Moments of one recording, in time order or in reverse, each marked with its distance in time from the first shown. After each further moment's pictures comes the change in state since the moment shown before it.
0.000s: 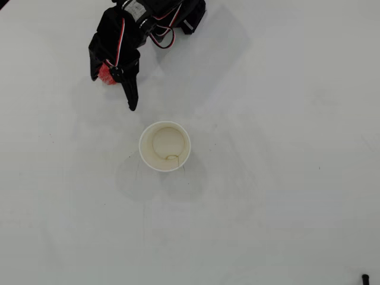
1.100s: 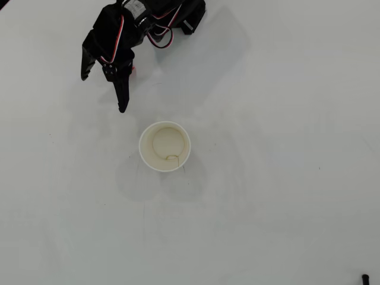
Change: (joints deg) arm 3.3 0.2 0.0 -6.7 0.0
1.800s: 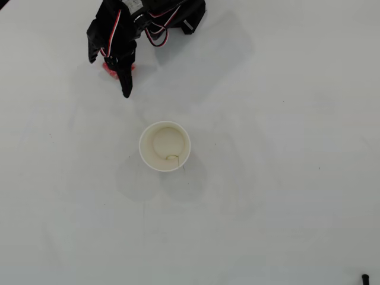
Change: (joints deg) arm 6.5 0.0 0.0 12.5 -4.0
